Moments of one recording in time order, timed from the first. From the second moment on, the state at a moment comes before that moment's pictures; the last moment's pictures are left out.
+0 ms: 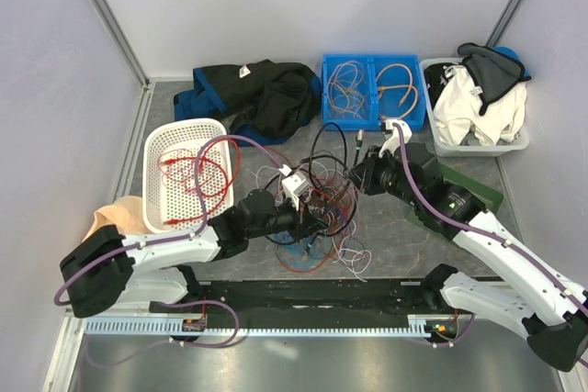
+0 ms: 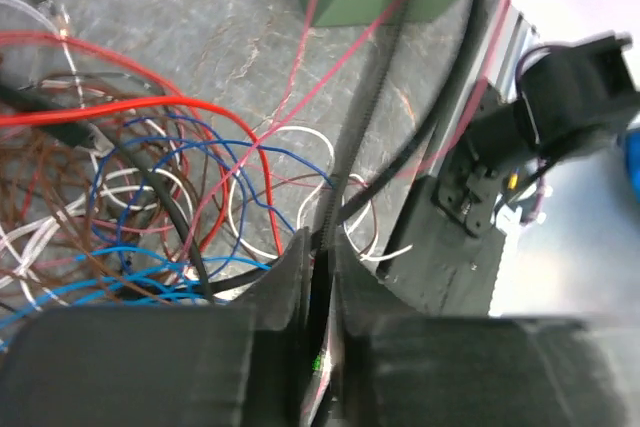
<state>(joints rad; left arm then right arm) -0.99 1.22 0.48 0.46 0.21 -0.47 0.68 0.92 0.91 -0.42 0.03 0.54</state>
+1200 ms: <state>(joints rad) -0.99 1.07 1.43 -0.15 -0.05 -0.24 0.68 1.01 0.71 -0.22 0.18 0.48</state>
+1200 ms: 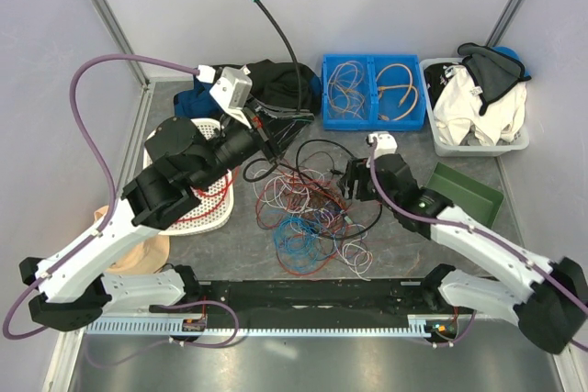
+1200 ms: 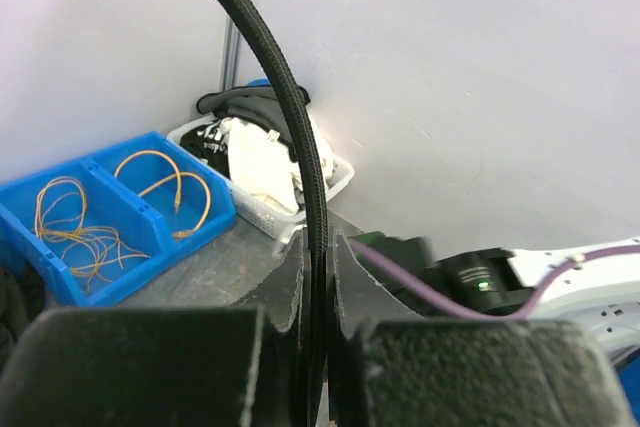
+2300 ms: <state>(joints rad) -0.99 1.00 1.24 -0.16 0.03 -0.27 0.63 2.03 1.30 0.10 0.03 0.67</state>
